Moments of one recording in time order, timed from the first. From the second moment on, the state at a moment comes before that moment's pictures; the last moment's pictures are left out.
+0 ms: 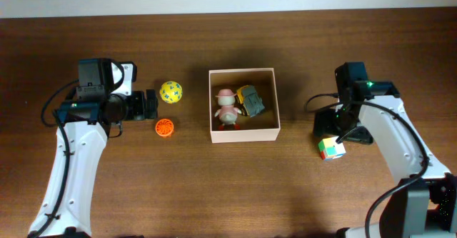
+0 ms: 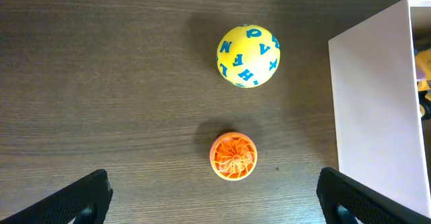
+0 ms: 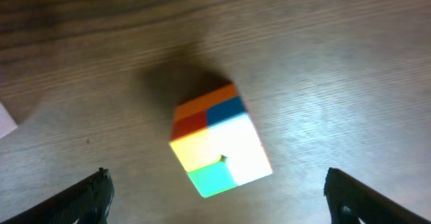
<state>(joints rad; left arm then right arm) 0.07 1.45 1.18 -0.78 0.15 0.03 0.01 1.62 1.16 -1.08 0.06 0.24</state>
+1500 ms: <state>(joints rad) 0.07 1.45 1.18 -0.78 0.15 0.03 0.04 1.60 1.29 -1.13 -0.01 0.29</state>
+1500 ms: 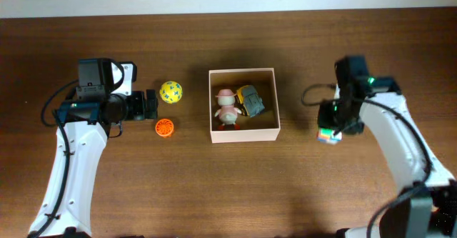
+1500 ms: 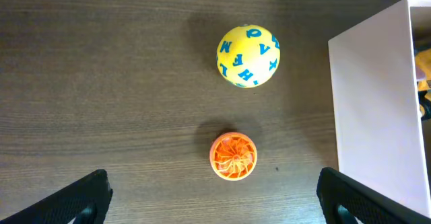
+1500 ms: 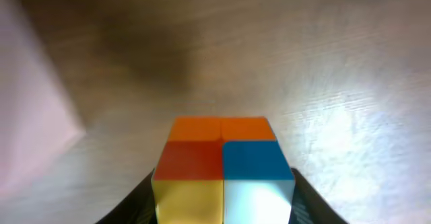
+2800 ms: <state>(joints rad) 0.07 1.45 1.18 -0.78 0.15 0.03 0.51 1.87 1.49 -0.98 0.07 0.39</state>
